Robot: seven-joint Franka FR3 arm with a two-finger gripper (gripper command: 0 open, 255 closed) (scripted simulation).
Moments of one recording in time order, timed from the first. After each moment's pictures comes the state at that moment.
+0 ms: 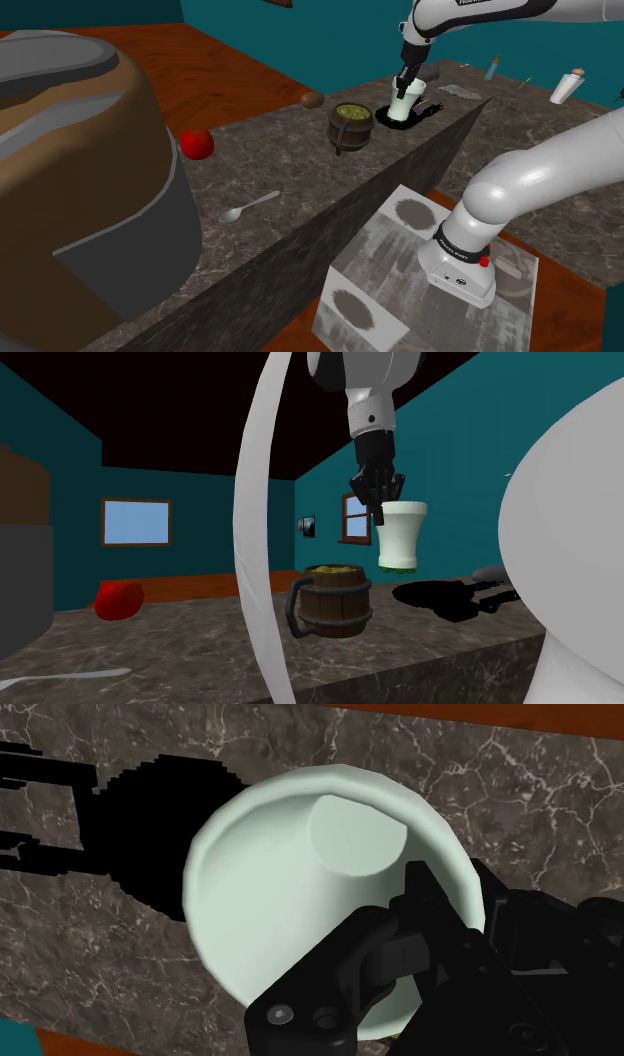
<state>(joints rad) -0.18 -0.51 -0.25 -2.35 -0.27 1.91 -0.37</state>
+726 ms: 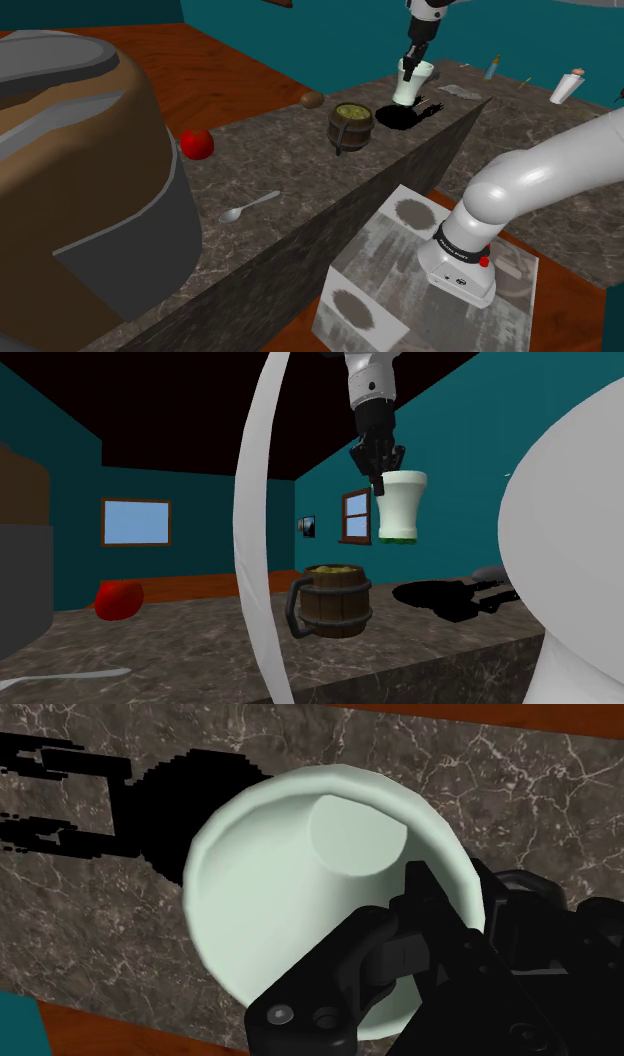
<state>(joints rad) -0.18 -0.51 -0.23 -2.20 -0.25 1.76 -0.39</state>
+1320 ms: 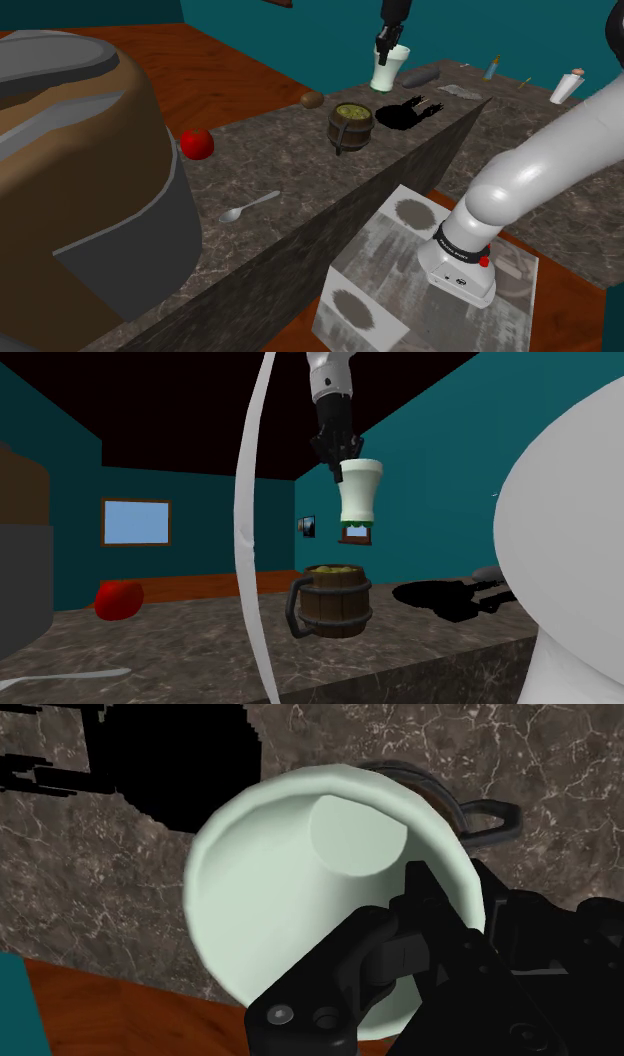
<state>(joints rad) -0.12 -0.32 -0.15 -1.95 -0.19 1.68 -0.30</state>
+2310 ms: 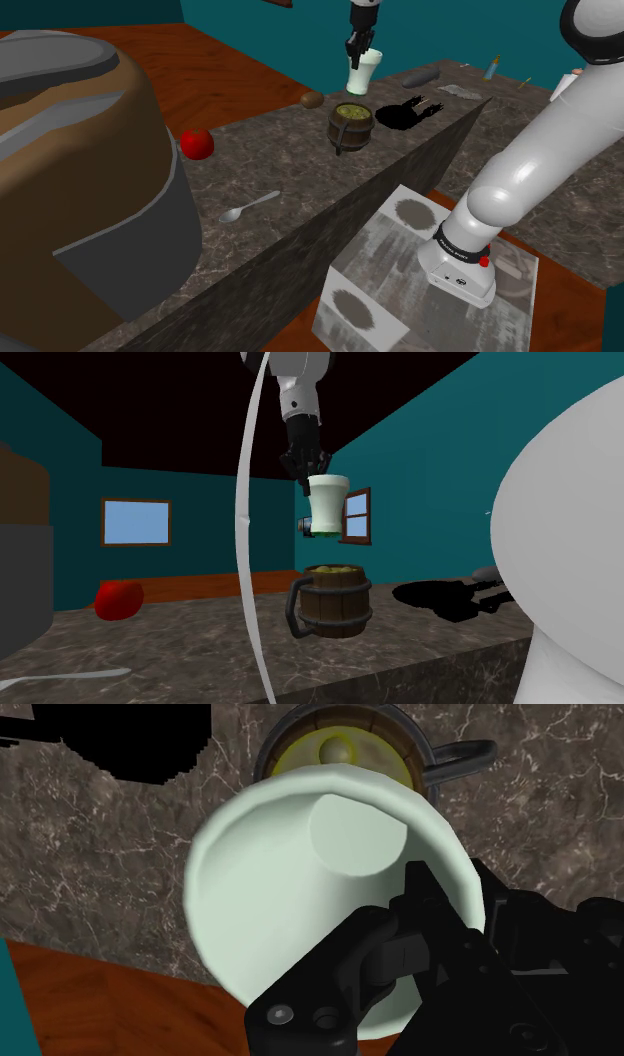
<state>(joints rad) -0.08 -0.15 -0.10 -1.84 -0.16 1.72 -0.20</state>
